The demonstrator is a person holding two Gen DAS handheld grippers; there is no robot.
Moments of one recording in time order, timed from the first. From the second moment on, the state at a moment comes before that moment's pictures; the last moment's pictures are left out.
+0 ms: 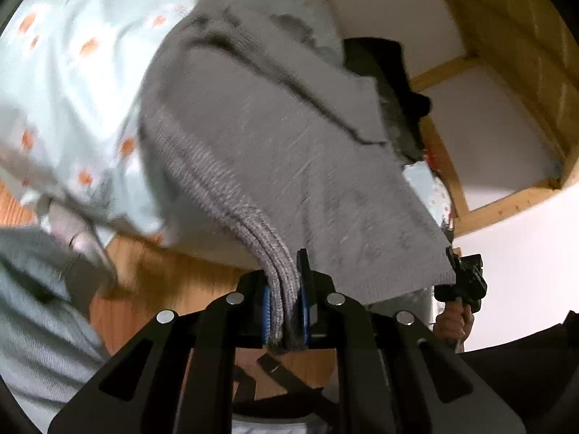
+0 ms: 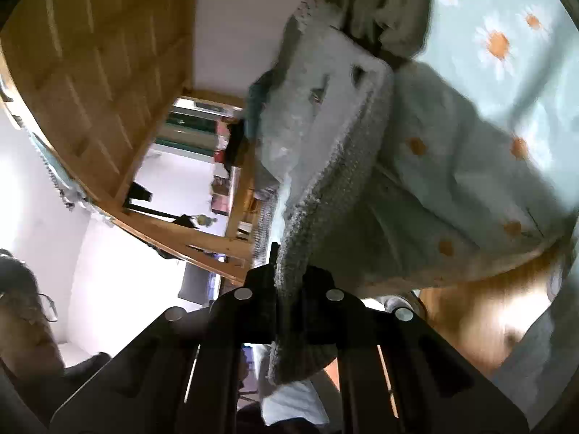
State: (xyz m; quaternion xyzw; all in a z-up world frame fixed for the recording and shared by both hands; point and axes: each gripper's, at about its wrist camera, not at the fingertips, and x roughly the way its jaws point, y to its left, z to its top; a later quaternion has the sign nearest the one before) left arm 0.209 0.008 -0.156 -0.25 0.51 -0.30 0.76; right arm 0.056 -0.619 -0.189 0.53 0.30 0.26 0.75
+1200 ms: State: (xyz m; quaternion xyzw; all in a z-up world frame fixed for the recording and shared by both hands) left arm 0.551 0.000 -0.051 -0.22 0.38 -0.27 0.86; right arm 0.443 -0.676 -0.115 0.51 0.19 0.25 0.80
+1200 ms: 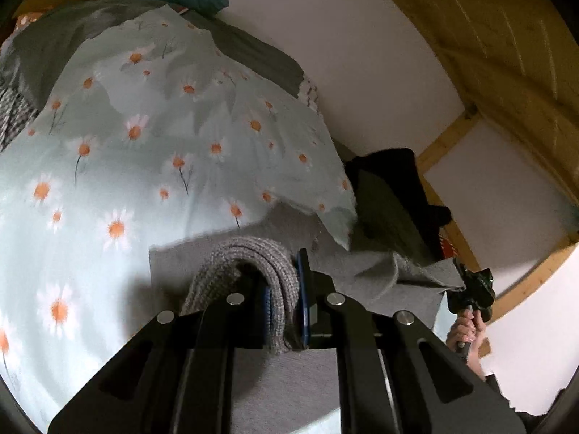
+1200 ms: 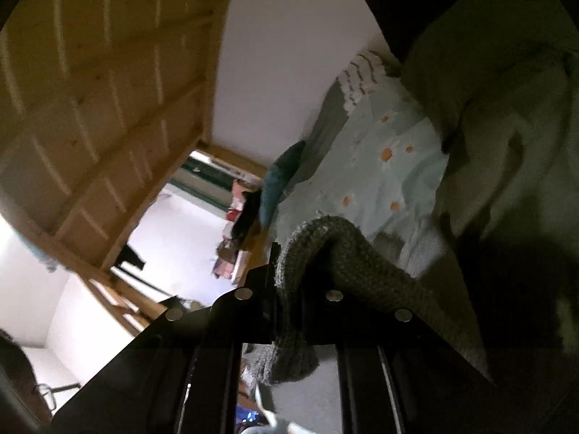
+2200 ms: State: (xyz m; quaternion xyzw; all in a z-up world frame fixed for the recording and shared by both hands) left arm 0.585 -0.128 -0.106 -0.11 0.41 -0.18 0.88; right arm 0.517 -0.493 -0.125 0.05 0.42 0.02 0.91
